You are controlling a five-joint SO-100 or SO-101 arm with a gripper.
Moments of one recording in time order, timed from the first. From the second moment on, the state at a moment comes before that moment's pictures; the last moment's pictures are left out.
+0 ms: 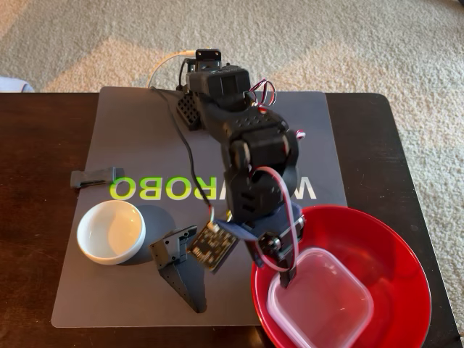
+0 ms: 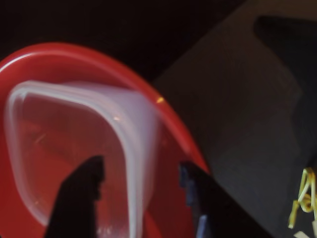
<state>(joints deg) -14.2 39.7 9.1 98.1 27.6</state>
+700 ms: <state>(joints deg) 12.8 90.5 70.2 93.7 30.3</state>
